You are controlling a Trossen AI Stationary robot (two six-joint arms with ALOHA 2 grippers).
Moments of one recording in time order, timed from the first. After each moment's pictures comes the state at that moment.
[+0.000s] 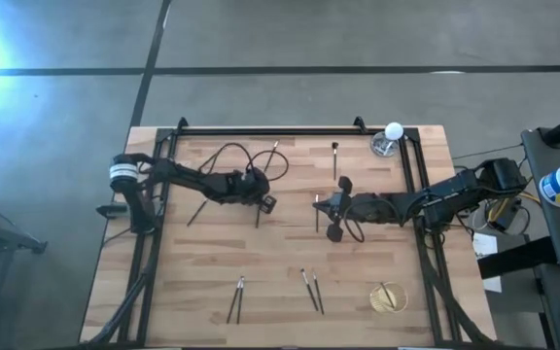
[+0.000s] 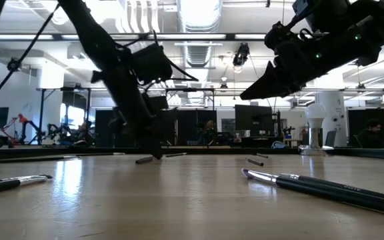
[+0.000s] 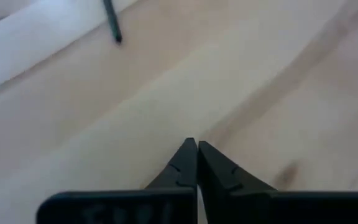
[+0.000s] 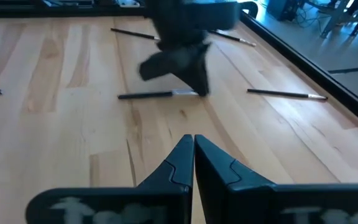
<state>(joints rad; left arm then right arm) 0.18 1.73 0.85 -0.08 -0.33 -0.64 0.09 1.36 0.46 0.47 0.36 0.12</state>
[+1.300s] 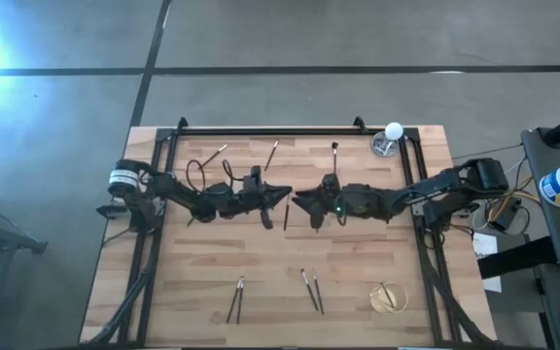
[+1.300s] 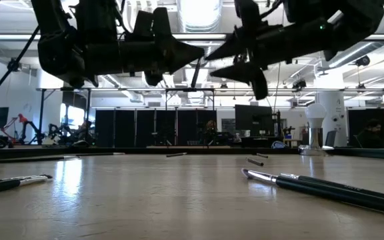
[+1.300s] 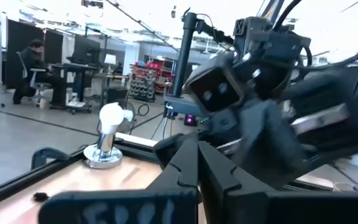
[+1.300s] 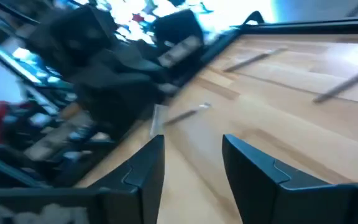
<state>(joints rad) 0.02 1.75 0.60 1.41 -0.20 -0.13 0.04 1.52 0.61 0.75 0.28 0.73</state>
